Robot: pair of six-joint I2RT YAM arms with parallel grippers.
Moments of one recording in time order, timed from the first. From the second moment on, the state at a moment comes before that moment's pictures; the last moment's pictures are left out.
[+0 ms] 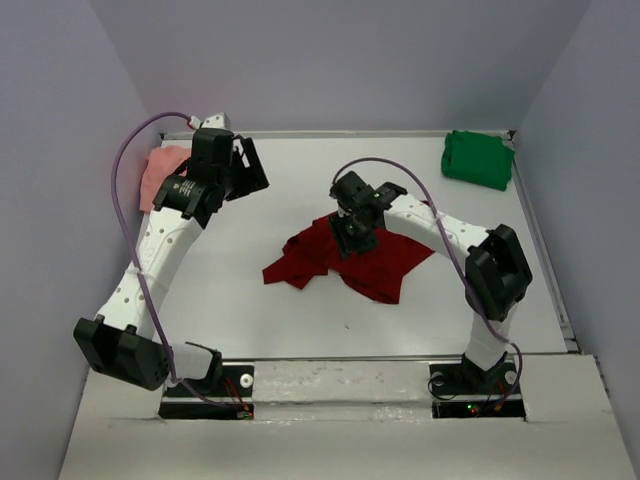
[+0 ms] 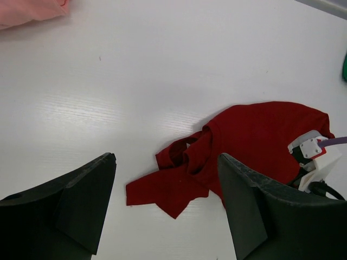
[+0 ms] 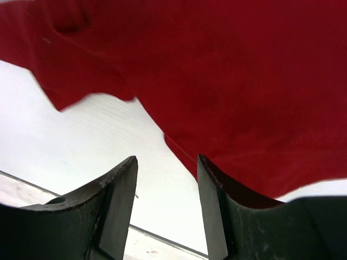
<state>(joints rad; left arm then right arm) -0.33 1.32 1.46 -0.77 -0.17 -0.51 0.73 1.88 1.61 -0.90 -0.05 0.34</state>
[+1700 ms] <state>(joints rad) -0.32 1.25 1.43 -0.77 -0.06 -0.47 0.73 1.61 0.95 -0.63 -0.06 0.60</state>
